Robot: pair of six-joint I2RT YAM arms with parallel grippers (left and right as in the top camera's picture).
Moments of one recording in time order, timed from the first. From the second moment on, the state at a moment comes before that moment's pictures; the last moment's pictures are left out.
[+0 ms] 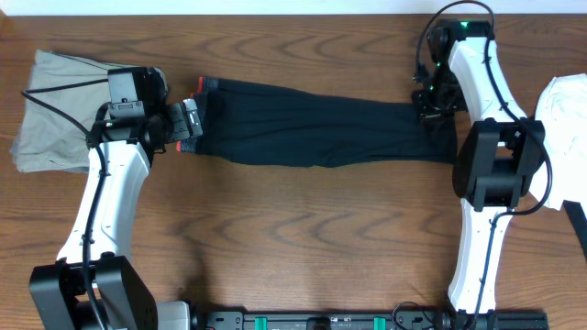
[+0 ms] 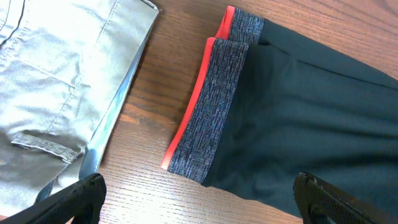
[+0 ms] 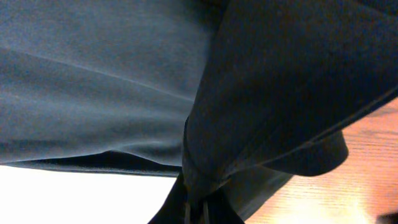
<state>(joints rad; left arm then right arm) 0.11 1.55 1.15 -0.60 0.07 -0.15 0.03 2.42 2.16 -1.52 0.04 -0.08</state>
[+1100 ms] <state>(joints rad) 0.11 1.55 1.15 -0.61 0.07 -0.15 0.02 2.43 2.38 -1.60 -0.10 -0.06</state>
